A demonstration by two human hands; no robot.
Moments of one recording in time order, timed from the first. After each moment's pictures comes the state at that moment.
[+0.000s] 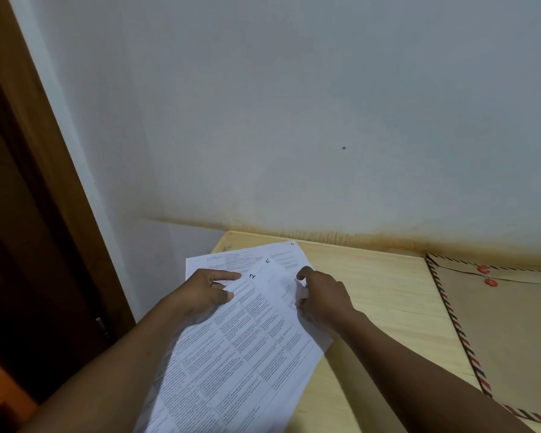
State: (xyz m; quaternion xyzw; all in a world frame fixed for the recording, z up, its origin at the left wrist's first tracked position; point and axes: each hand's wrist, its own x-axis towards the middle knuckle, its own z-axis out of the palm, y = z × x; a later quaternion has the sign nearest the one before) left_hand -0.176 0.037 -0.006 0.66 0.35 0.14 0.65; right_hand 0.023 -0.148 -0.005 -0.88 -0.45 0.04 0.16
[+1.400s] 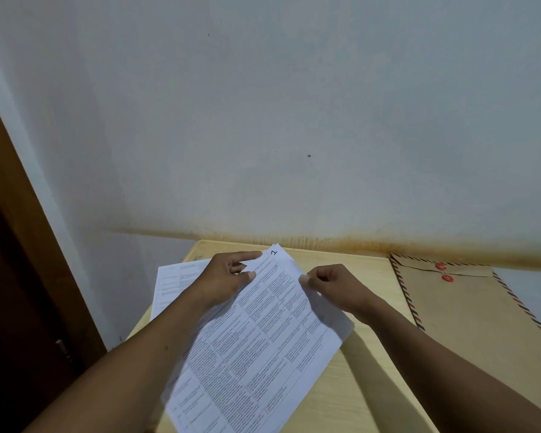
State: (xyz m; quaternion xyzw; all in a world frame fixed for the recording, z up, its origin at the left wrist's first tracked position) left_hand -0.102 -0.018 0.039 0.79 0.23 0.19 0.54; right_hand 0.072 -0.215 0.035 -0.77 -0.38 0.23 0.45
